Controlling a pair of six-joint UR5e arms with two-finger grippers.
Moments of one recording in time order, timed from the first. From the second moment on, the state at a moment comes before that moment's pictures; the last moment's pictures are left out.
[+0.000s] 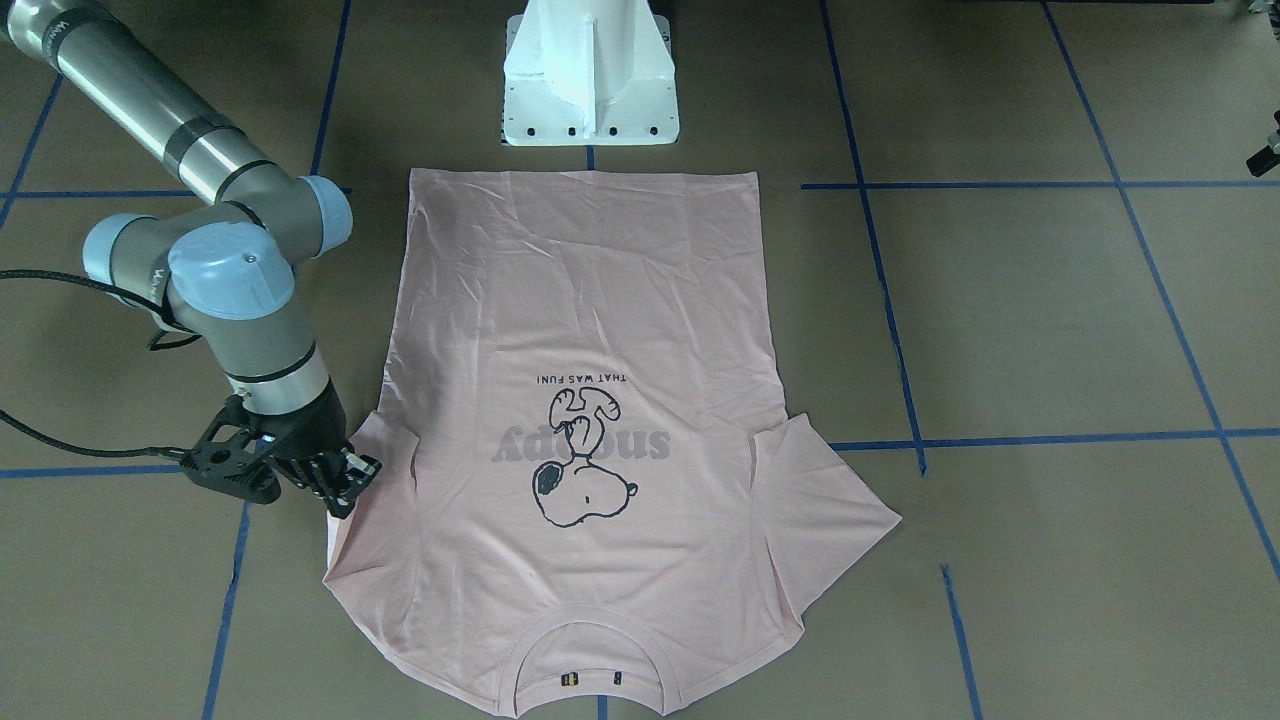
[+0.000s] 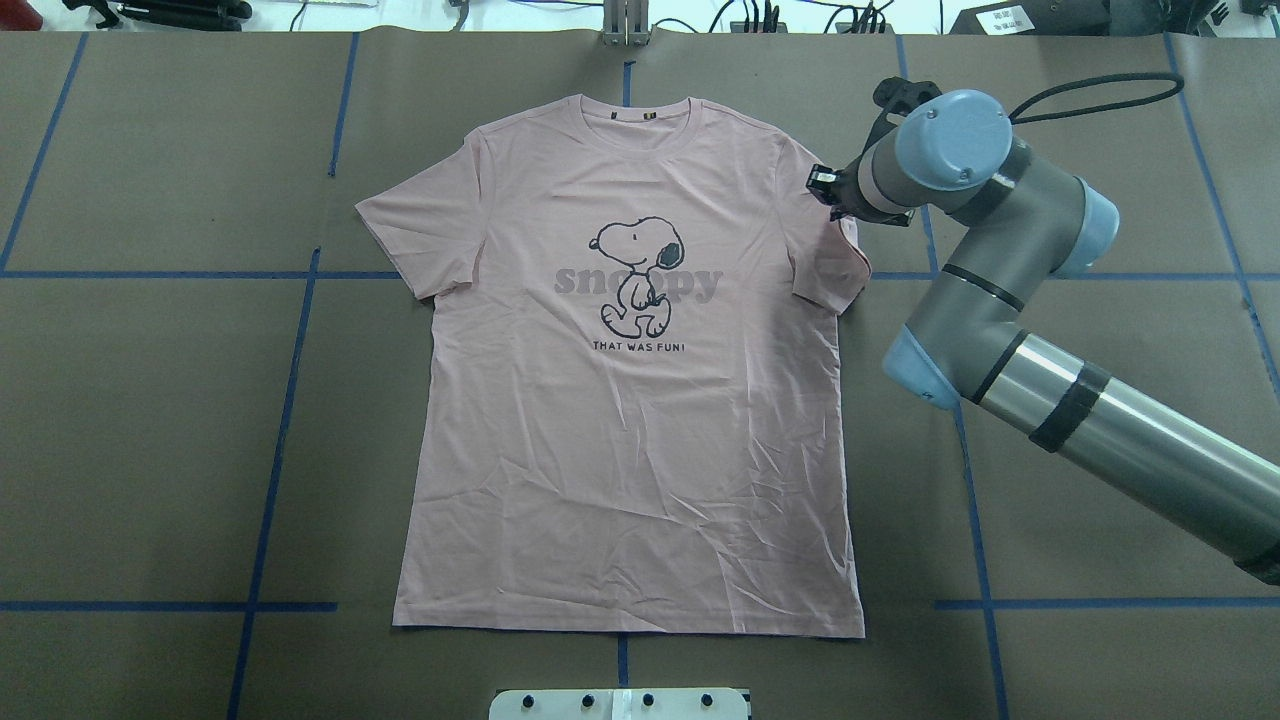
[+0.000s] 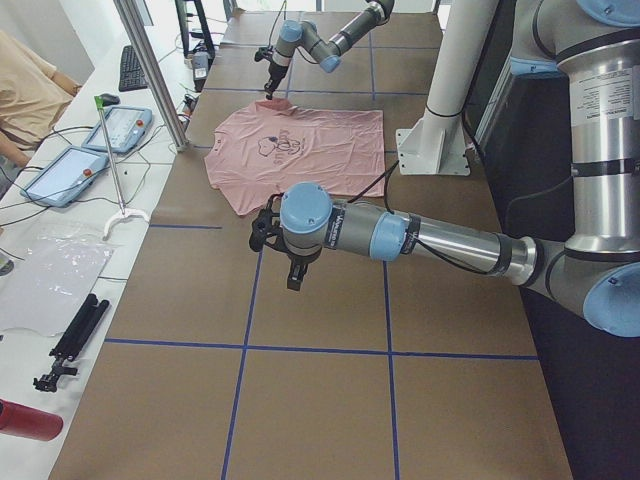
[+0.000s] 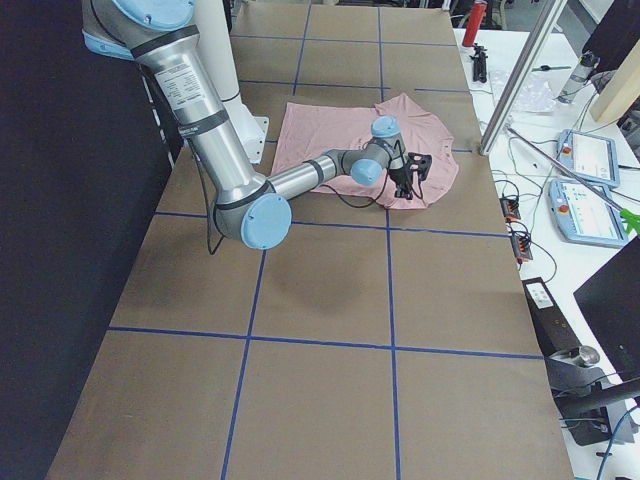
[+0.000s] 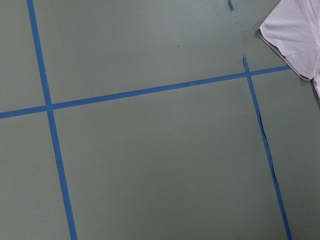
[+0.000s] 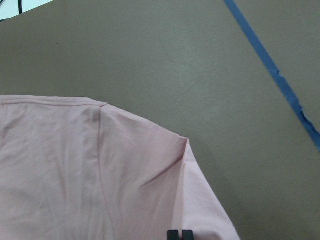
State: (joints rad) left arm -1.56 -1.41 -1.93 -1.59 -2.62 0.03; right arm 0.78 -0.97 1.35 -1.11 1.74 1.42
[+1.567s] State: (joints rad) left arm -1.45 -1.67 -1.66 -1.93 -2.81 -0.20; right arm 0.74 -0.93 1.42 -1.09 1.76 1.38
